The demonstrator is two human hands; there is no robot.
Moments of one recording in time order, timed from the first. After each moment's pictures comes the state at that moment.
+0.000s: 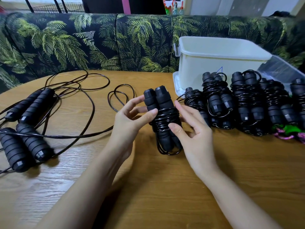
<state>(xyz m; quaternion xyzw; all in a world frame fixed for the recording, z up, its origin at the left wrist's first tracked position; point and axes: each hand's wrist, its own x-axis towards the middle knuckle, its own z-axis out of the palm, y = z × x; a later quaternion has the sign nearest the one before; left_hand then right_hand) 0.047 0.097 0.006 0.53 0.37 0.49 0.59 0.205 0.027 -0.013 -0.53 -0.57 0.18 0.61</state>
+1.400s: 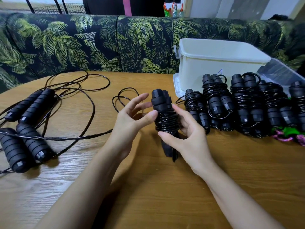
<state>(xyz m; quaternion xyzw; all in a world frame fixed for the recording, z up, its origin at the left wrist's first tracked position) 0.043 0.102 0.006 0.57 0.35 0.45 0.60 0.200 0.028 -0.009 -0.54 -0.54 0.32 0.56</state>
